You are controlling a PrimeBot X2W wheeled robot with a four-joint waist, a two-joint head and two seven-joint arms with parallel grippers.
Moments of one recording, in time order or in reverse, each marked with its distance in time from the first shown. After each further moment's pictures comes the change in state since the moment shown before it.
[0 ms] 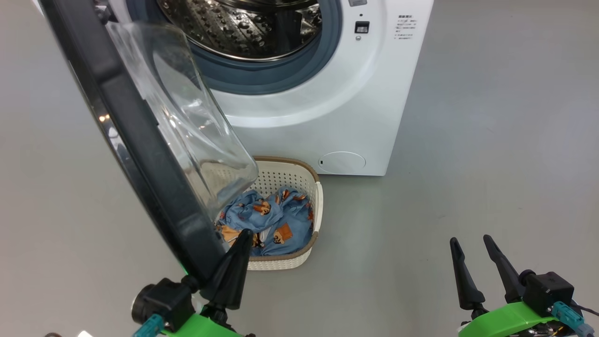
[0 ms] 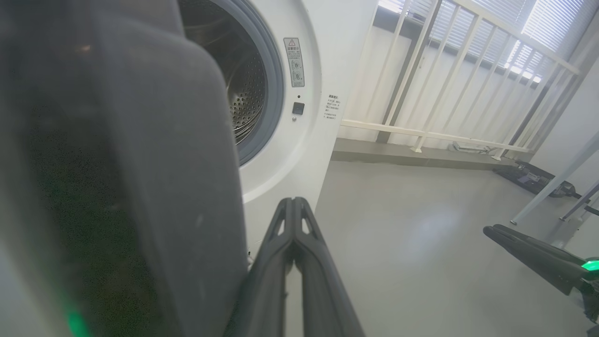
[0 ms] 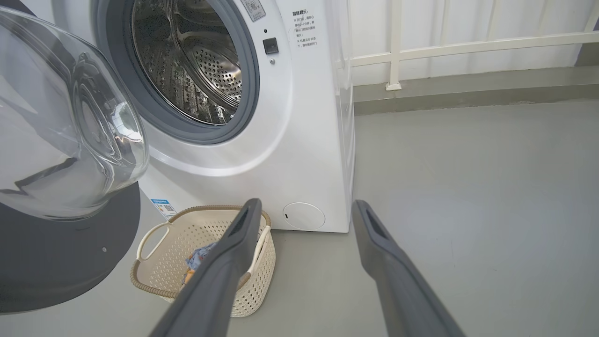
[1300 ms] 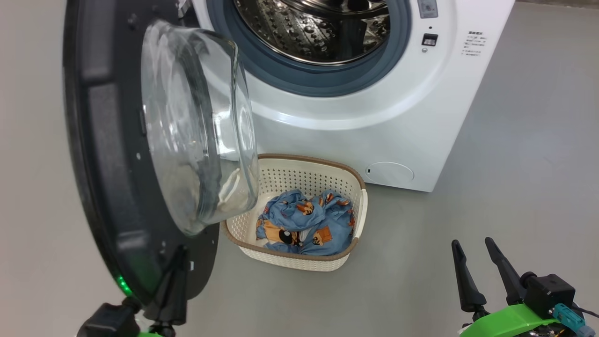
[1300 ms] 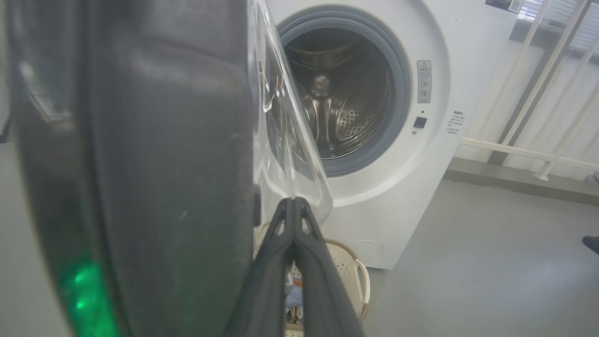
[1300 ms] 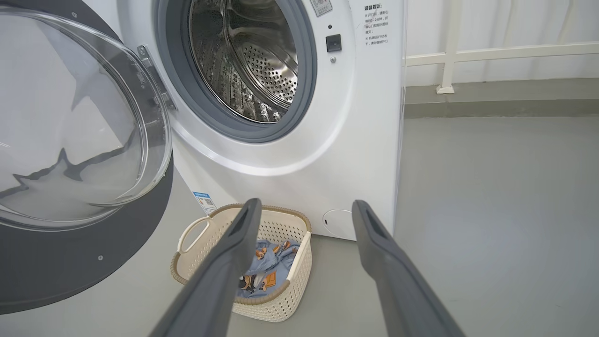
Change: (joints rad) left arm 0.121 0.014 0.178 -0.065 0.030 0.045 0.001; right arm 0.007 0.000 -0.008 0.001 0.000 0.000 0.000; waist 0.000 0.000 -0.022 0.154
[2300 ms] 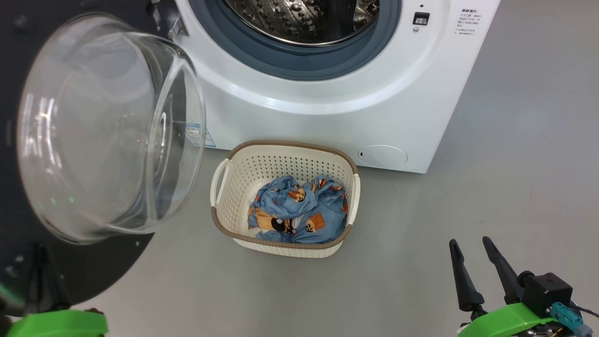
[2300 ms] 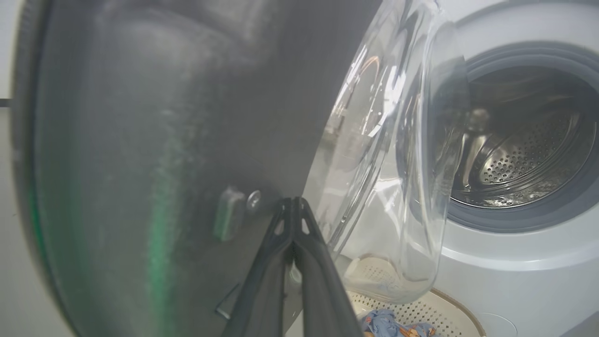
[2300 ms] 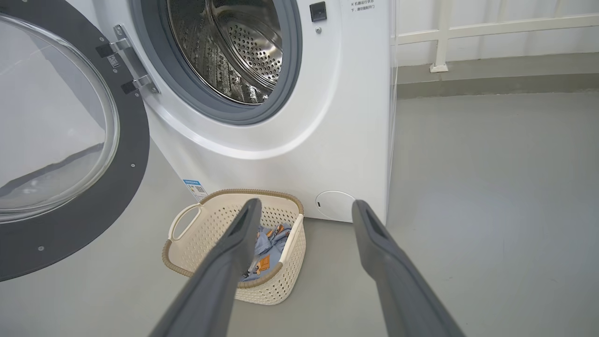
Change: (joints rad) left arm -0.105 -0.016 0.397 0.149 -0.085 0.078 0.000; right arm -0.004 0.000 0.013 0.003 -0.002 0.000 0.000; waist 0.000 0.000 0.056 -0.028
